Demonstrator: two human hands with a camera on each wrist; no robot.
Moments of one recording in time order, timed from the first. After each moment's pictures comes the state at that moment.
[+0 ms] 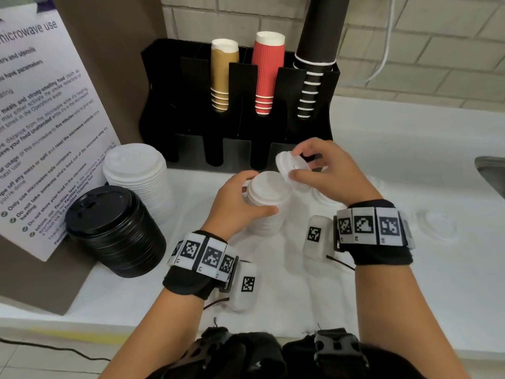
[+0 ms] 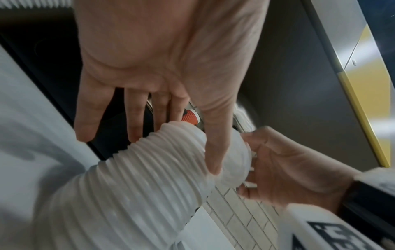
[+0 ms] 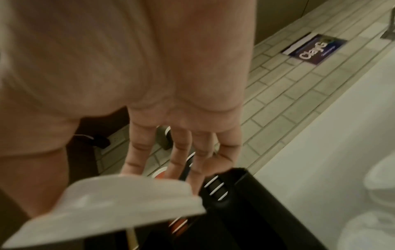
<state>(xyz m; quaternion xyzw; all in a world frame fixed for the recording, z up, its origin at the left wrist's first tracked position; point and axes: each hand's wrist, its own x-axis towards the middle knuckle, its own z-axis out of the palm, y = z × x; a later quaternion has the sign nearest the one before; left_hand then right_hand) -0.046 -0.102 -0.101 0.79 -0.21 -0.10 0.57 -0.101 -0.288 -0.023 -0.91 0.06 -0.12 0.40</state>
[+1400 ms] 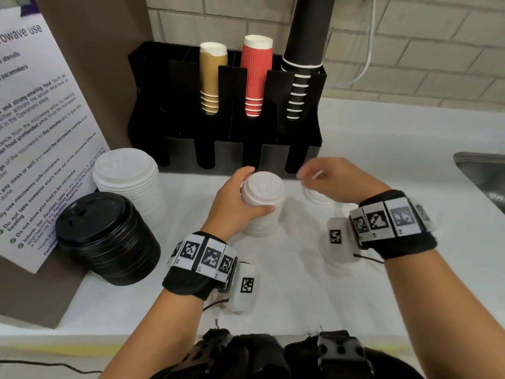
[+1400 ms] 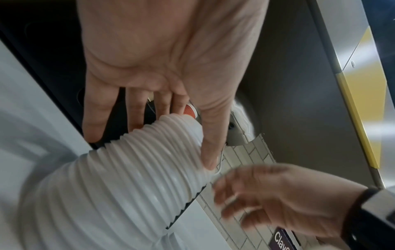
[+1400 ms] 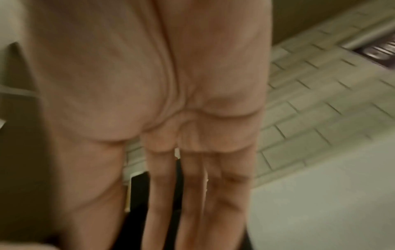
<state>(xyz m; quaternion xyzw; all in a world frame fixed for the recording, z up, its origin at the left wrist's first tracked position) -0.044 -0.108 -0.101 0.79 -0.22 -0.11 0.57 -0.110 -0.309 -0.016 -0.96 0.09 0.03 0.26</state>
